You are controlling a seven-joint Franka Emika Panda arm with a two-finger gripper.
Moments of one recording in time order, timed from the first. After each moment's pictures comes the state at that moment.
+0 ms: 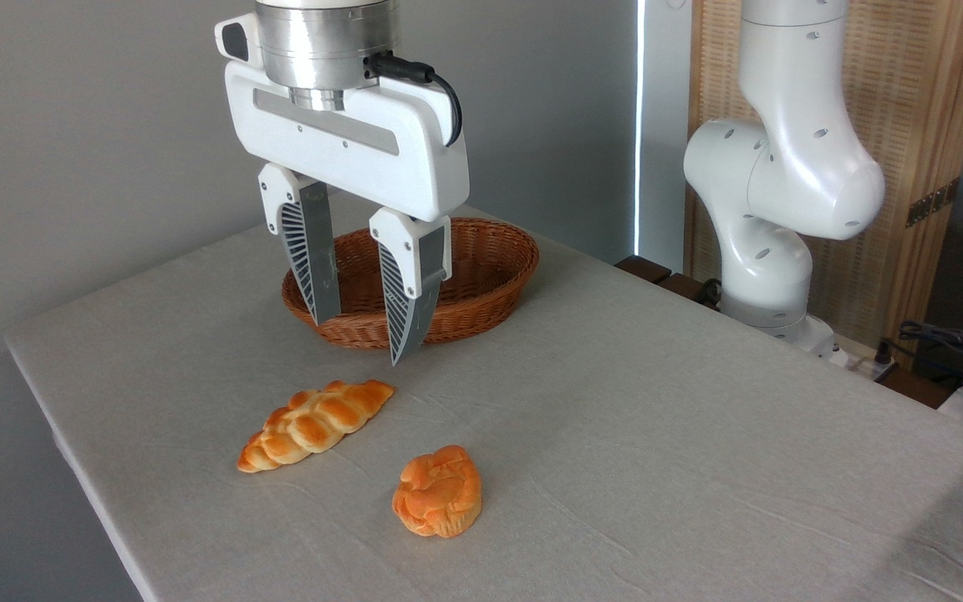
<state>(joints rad) -0.06 0.02 0.11 -1.59 -0.08 1.71 0.65</state>
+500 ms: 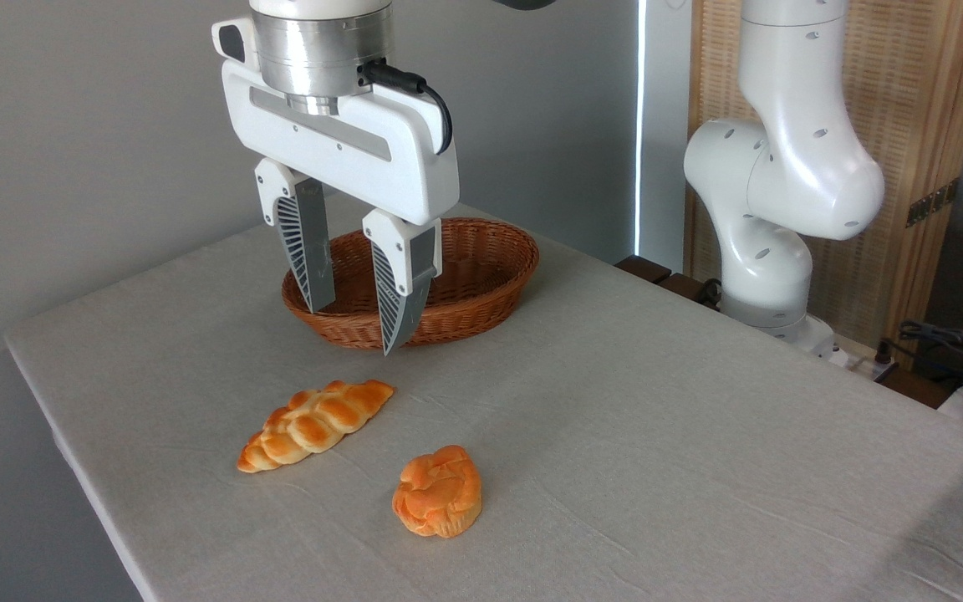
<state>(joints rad) -0.07 0.02 0.11 -1.60 -0.13 1.69 0.65</state>
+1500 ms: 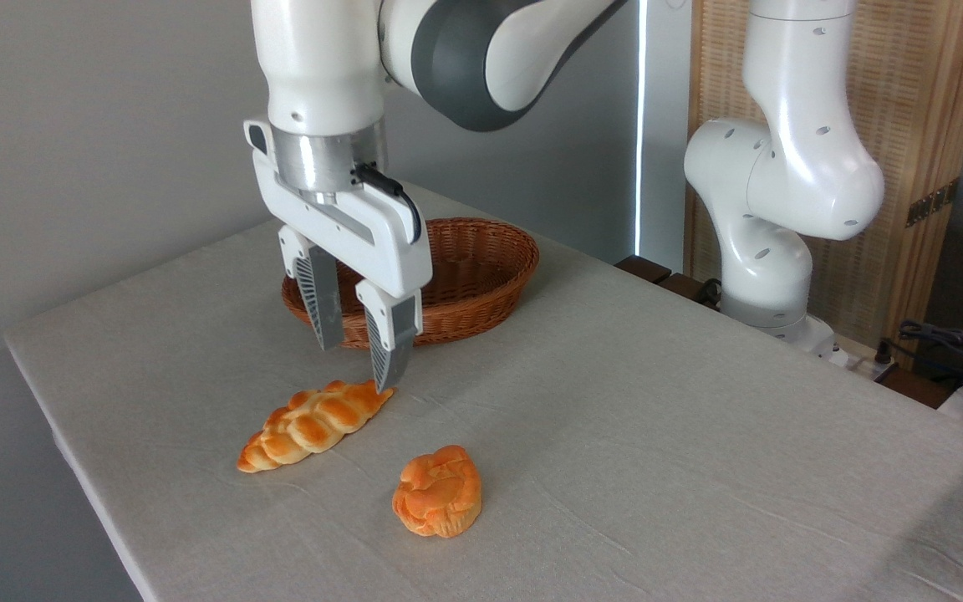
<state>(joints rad) -0.07 -0.05 -0.02 -1.93 -0.13 1.94 0.66</state>
